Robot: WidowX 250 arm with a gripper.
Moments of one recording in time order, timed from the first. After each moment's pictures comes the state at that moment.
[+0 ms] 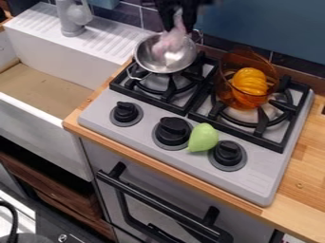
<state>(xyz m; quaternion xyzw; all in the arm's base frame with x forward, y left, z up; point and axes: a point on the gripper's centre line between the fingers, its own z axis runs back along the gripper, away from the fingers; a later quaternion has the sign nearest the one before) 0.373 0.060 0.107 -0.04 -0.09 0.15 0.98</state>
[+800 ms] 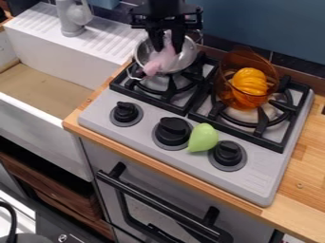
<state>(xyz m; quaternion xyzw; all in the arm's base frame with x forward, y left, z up) 0.368 0.062 0.088 -0.02 -0.11 0.17 0.98</state>
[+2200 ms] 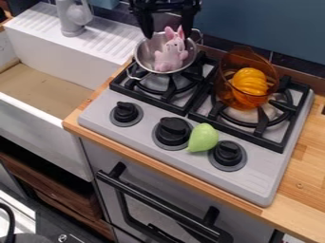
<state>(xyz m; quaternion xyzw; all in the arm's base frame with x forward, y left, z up) 0.376 0.068 0.105 -0.04 -0.09 0.18 0.98</state>
